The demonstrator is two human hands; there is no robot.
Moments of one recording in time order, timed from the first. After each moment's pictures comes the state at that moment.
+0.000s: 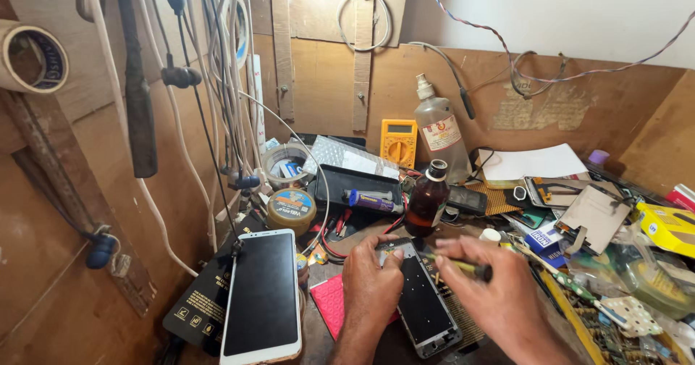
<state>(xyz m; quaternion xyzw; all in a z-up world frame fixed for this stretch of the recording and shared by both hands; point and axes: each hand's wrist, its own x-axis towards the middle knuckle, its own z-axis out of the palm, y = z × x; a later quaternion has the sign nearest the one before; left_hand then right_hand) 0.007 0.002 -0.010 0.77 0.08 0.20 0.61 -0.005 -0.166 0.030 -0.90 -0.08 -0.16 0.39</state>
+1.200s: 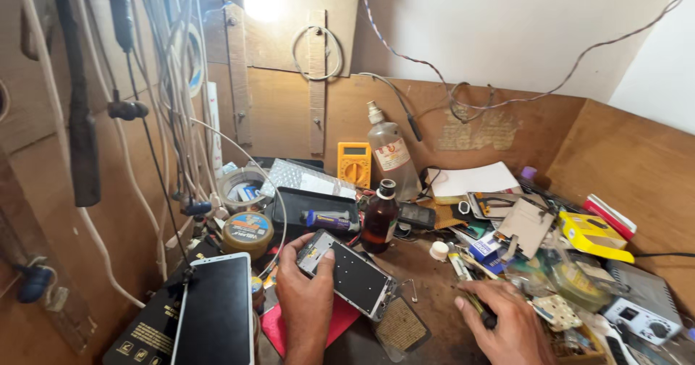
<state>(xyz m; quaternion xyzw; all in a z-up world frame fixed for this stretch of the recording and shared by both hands) 0.014 0.014 -0.016 0.65 0.08 0.36 0.66 -0.005 -0.280 -0.026 -0.92 -0.10 -0.29 0.23</state>
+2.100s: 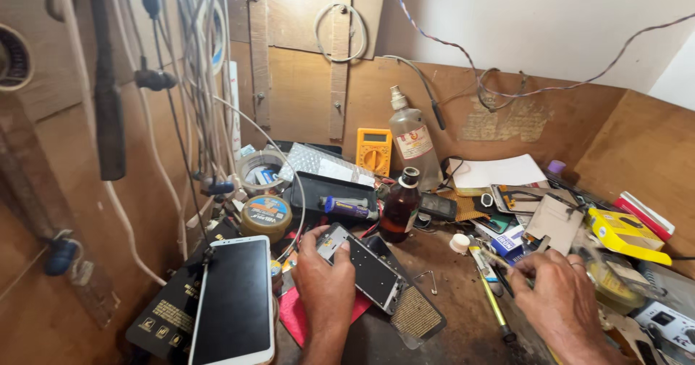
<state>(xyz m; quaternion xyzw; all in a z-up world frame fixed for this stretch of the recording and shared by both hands) 0.014 0.014 -0.014 0.71 0.17 0.33 0.60 0.019 -0.295 0.003 -0.96 0.04 -0.27 0.04</state>
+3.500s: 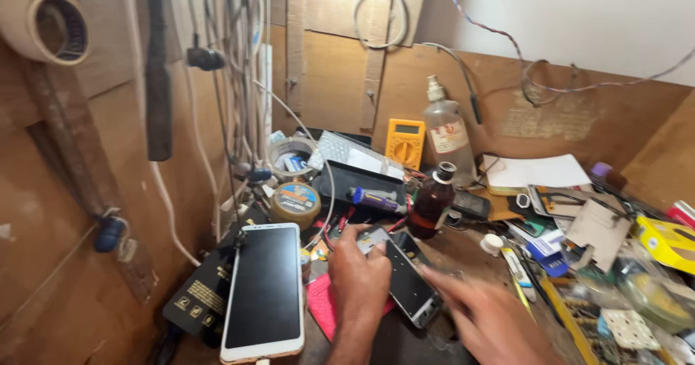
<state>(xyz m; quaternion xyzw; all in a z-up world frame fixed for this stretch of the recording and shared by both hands) 0.007 0.014 -0.006 0.74 0.22 0.22 0.59 -0.006 -0.186 -0.005 -0.96 -0.19 -0.05 0.20</state>
